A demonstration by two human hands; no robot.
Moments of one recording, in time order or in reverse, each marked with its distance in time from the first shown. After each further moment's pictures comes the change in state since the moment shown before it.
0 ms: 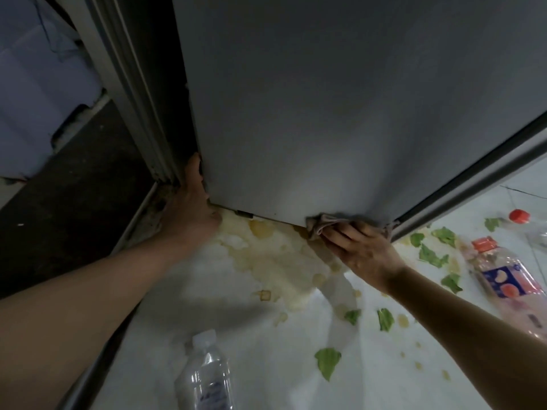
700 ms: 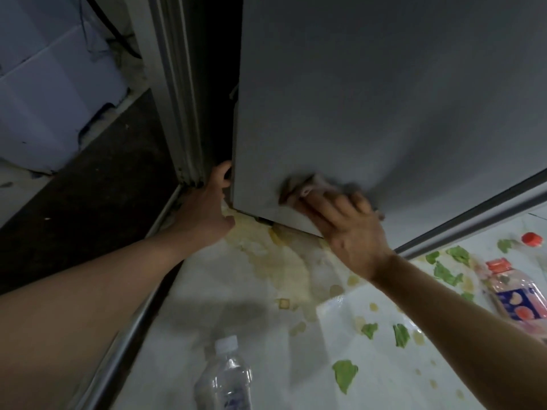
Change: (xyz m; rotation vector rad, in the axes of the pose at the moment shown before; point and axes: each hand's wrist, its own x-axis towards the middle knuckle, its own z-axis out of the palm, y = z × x) left_hand 0.009 -0.018 -0.027 0.106 -0.111 0.040; right_hand 0.088 -0.007 -0.046 -0.026 0.379 0.155
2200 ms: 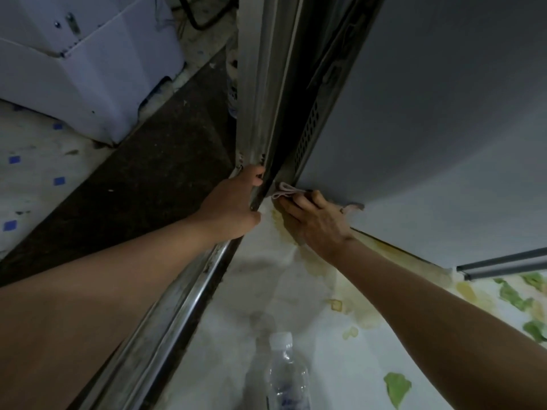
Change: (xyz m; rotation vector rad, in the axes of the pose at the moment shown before) left_hand -0.006 -0.058 -0.030 0.048 -0.058 -0.029; right_hand 0.083 -0.102 0.054 -0.133 -0.410 -0.388
